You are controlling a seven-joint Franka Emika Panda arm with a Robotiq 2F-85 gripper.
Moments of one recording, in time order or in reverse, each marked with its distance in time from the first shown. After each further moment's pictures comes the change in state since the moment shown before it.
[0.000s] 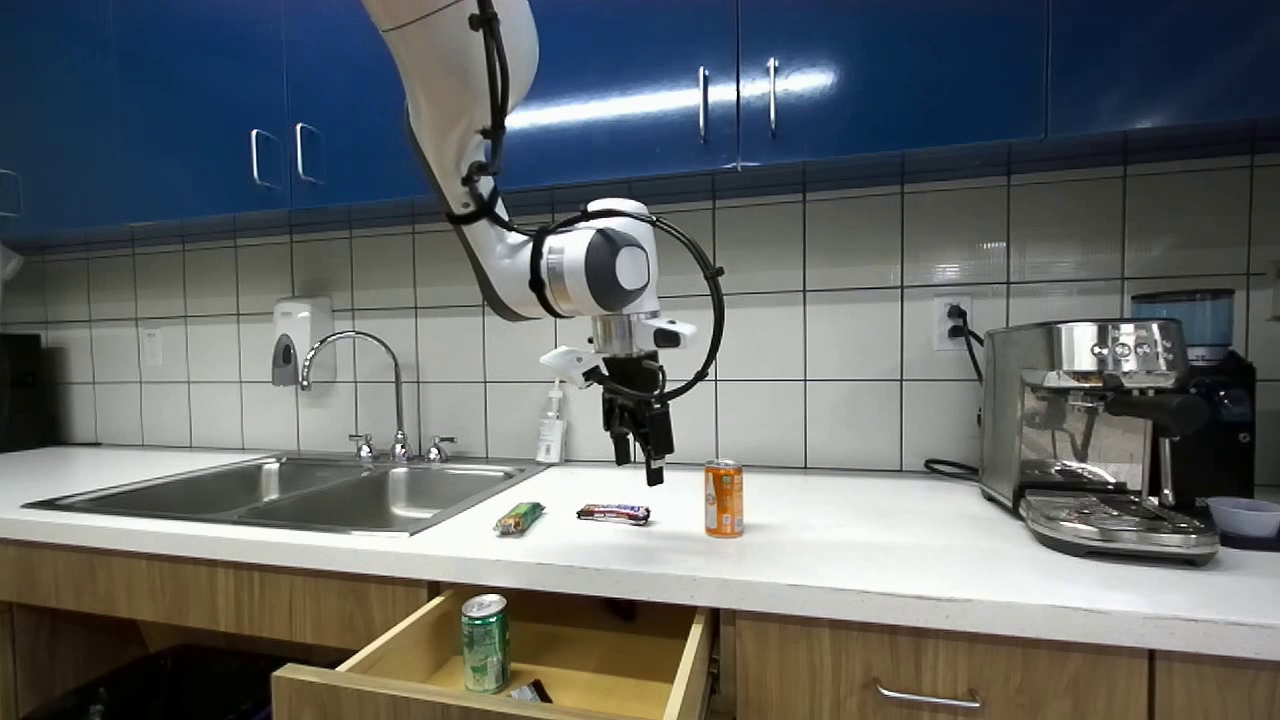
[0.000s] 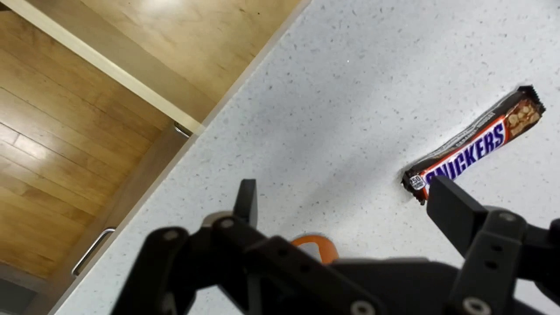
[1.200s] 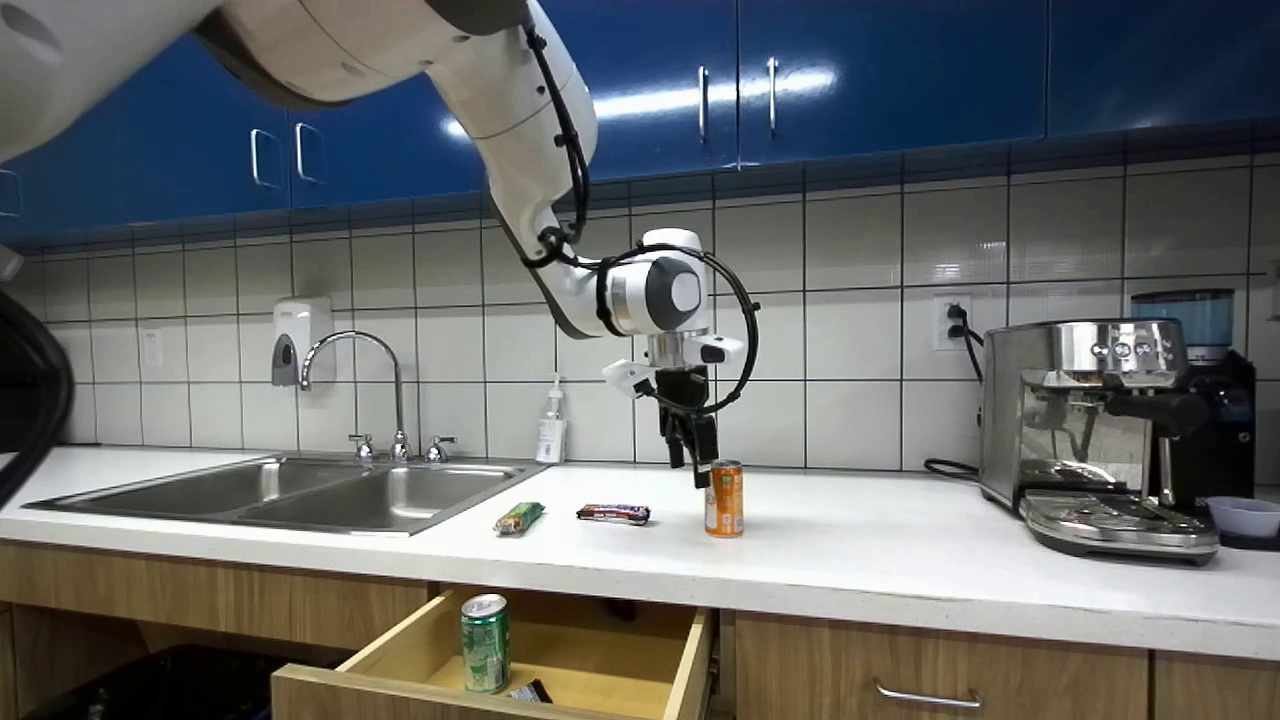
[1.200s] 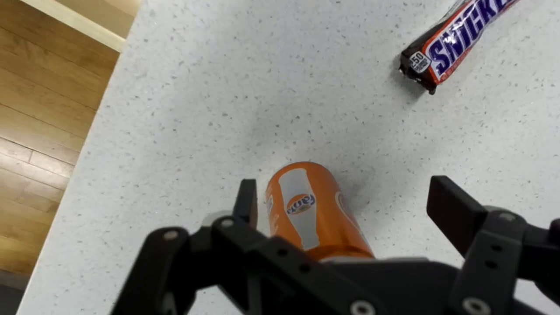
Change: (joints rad) arm -0.061 0.286 -0.023 0.404 0.047 -0.137 0.101
